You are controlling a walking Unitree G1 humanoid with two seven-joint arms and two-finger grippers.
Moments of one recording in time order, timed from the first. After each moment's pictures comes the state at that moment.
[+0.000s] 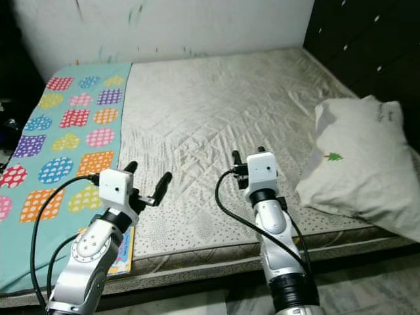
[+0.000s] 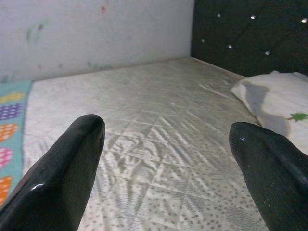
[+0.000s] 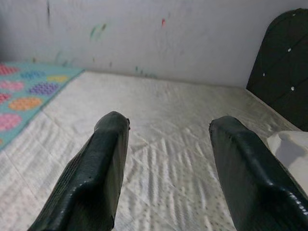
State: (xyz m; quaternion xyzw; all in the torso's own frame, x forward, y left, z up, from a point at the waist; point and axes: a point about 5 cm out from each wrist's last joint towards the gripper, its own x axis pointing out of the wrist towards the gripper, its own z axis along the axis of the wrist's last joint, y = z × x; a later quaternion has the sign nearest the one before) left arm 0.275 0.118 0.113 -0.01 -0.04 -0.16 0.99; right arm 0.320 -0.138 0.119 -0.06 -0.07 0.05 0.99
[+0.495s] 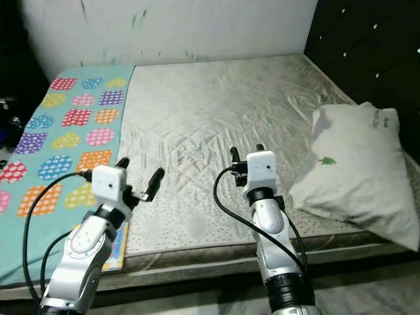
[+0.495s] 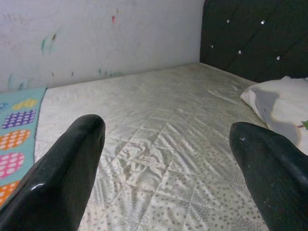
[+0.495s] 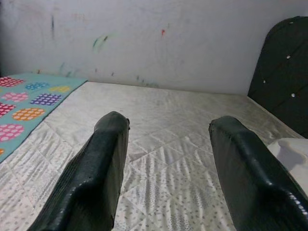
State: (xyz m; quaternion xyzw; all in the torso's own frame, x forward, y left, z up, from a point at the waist) left arm 0.280 0.127 0.118 0.01 -0.05 -0.15 0.99; right arm 0.320 -0.134 0.122 -0.05 -0.08 0.05 0.99
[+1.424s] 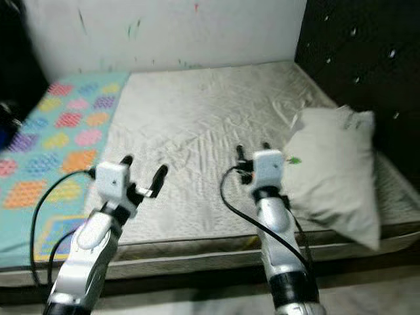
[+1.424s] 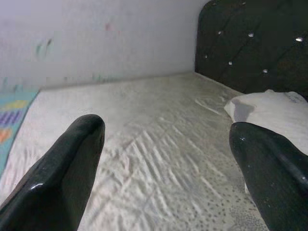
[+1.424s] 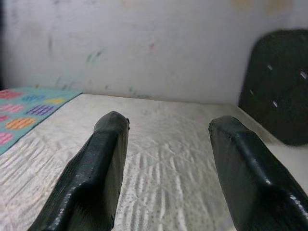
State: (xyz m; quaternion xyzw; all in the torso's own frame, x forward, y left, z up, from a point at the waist) left arm 0.281 0.124 0.113 -0.01 -0.04 -0.13 0.99; right arm 0.327 -0.135 0.130 -0.04 -0.10 0.07 0.99
